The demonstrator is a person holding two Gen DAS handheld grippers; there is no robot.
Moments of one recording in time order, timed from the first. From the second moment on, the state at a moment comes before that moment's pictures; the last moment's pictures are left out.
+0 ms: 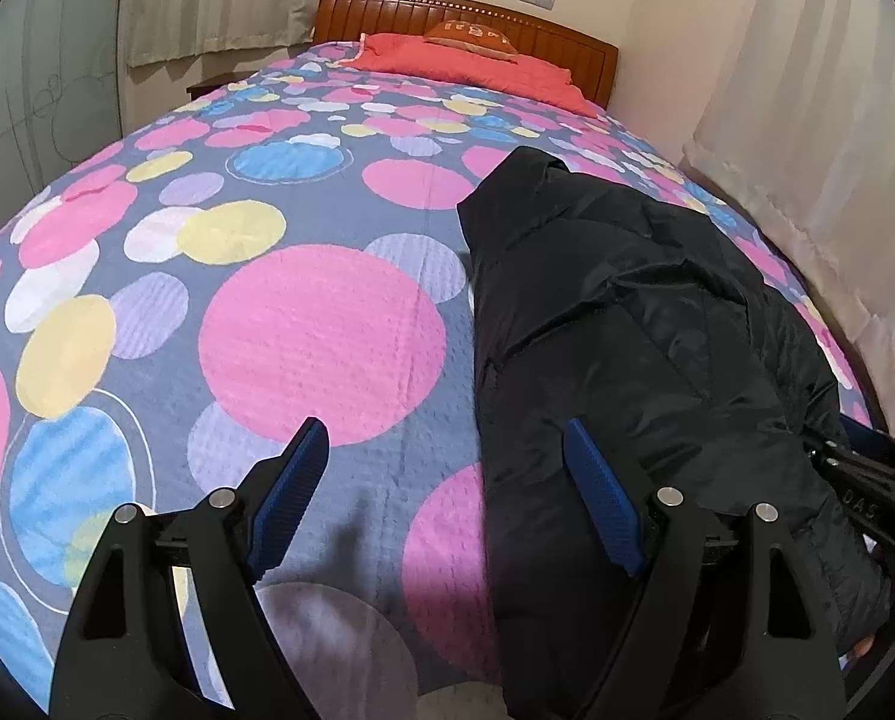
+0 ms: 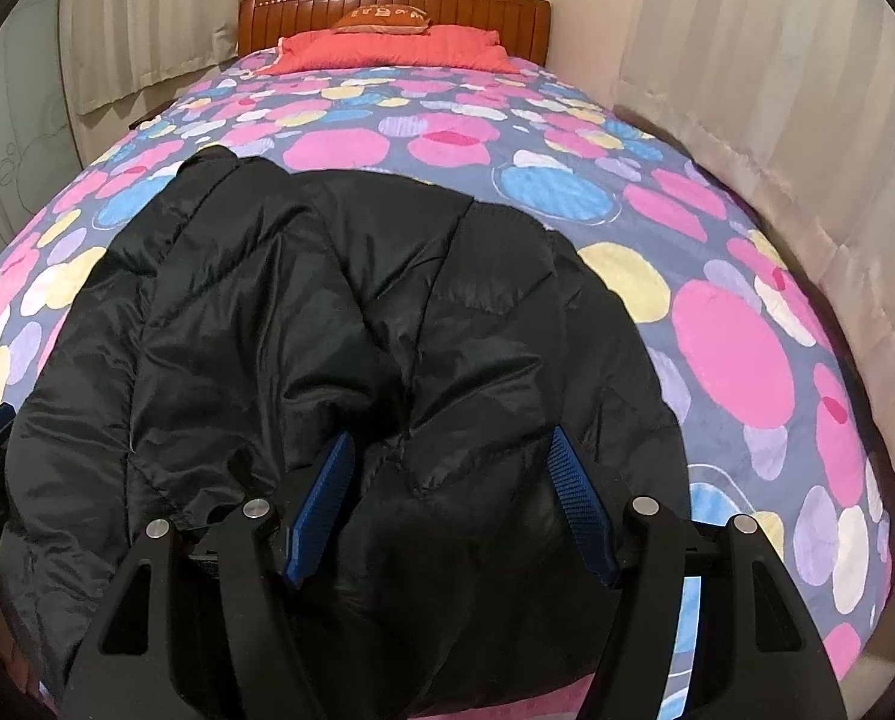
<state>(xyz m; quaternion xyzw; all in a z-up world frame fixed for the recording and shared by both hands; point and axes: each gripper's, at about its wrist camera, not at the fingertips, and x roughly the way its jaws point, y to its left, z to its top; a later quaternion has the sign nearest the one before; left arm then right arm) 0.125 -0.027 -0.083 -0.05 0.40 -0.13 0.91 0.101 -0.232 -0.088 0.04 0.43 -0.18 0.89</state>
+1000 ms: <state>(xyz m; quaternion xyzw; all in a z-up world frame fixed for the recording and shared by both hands) 0.124 -0.038 -0.081 -0.04 0.40 -0.14 0.91 0.101 -0.249 -0.097 0.15 0.40 -0.09 0.90</state>
